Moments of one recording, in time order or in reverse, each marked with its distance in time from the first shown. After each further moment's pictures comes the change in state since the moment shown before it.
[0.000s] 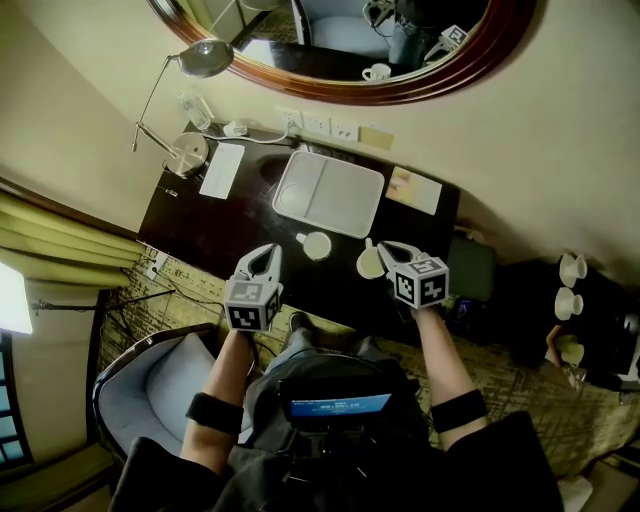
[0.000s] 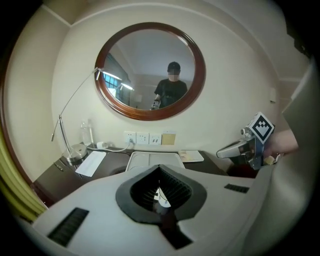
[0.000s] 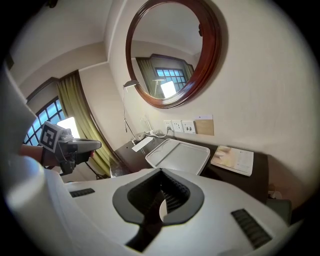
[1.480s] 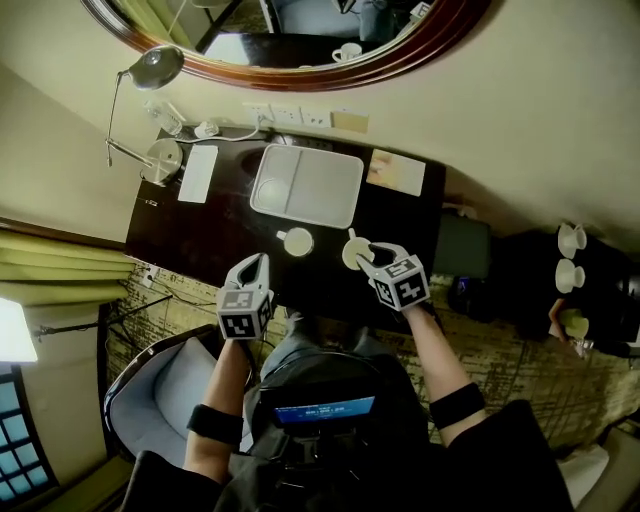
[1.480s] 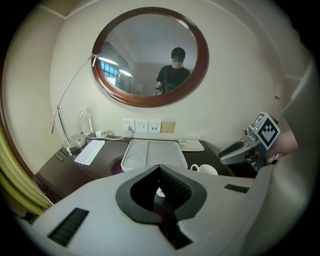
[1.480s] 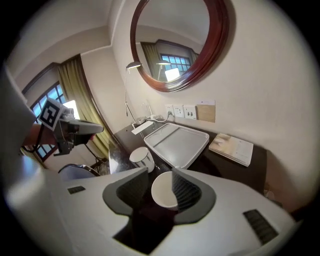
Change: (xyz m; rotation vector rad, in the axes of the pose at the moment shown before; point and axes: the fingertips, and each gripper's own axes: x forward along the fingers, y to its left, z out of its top) left arm 0.020 -0.008 -0.035 -0.005 0.122 0.038; right arm 0.012 -0.013 -0.061 -0.092 0.156 -0.018
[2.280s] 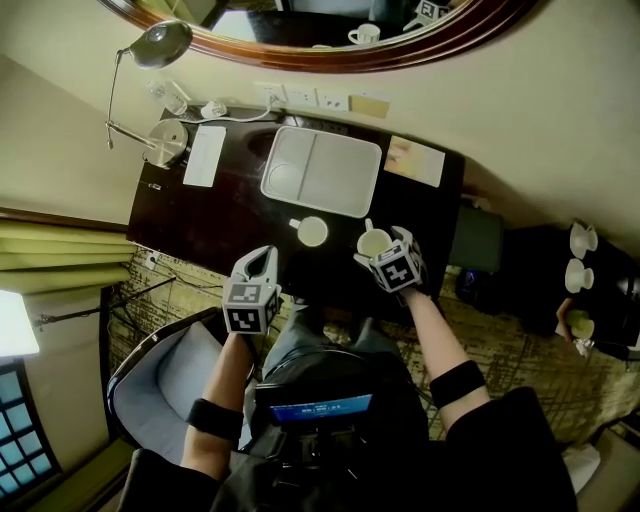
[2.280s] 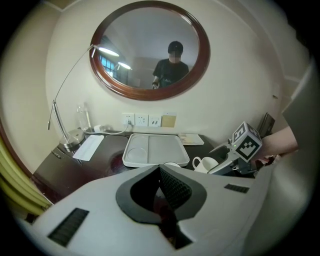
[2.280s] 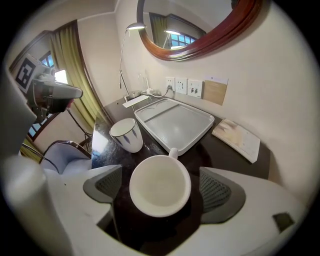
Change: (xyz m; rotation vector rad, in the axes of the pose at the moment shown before) left arm 0.010 0.011 -0.014 0.006 0.061 -0.049; right arm 0.063 -0.017 -0.023 -0.125 0.204 -0.121
